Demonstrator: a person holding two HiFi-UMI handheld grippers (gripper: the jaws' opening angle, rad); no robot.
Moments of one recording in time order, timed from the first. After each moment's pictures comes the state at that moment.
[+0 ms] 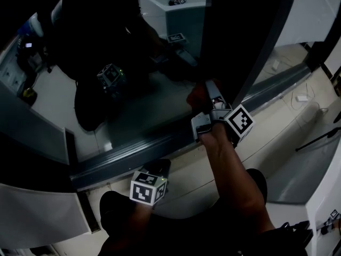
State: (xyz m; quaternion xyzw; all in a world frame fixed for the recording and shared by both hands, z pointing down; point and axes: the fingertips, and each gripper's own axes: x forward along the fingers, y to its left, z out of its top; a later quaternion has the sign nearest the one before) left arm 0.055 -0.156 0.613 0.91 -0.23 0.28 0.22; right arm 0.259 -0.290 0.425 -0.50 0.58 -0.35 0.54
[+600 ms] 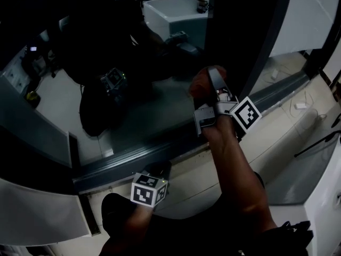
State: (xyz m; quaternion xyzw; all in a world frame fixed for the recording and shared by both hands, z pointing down) left arm 0.048 -0.154 0.602 0.92 -0.24 0.25 0.19; right arm 0.243 -0.279 0.347 -0.45 0.63 -0.28 0.56
